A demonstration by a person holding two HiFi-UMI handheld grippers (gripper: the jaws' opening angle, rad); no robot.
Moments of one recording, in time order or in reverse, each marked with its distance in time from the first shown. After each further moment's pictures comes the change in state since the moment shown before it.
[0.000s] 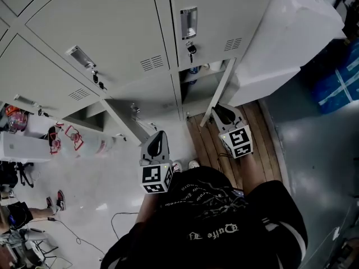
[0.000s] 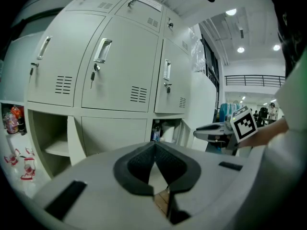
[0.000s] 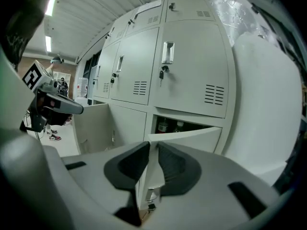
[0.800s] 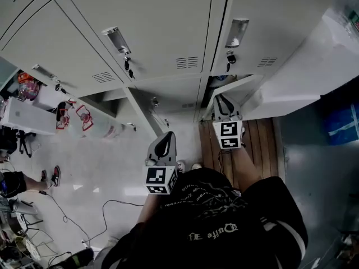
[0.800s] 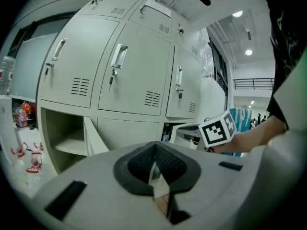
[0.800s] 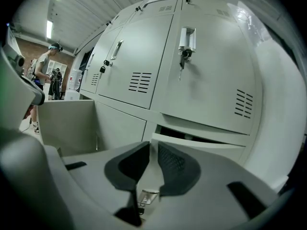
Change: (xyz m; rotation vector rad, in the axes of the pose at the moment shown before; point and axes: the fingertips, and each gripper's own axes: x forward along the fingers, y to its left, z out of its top) left arm -0.017 0.034 0.001 -0.060 -0.029 0.088; right arm 0.103 0.018 0.040 -0.071 -0.031 -0.096
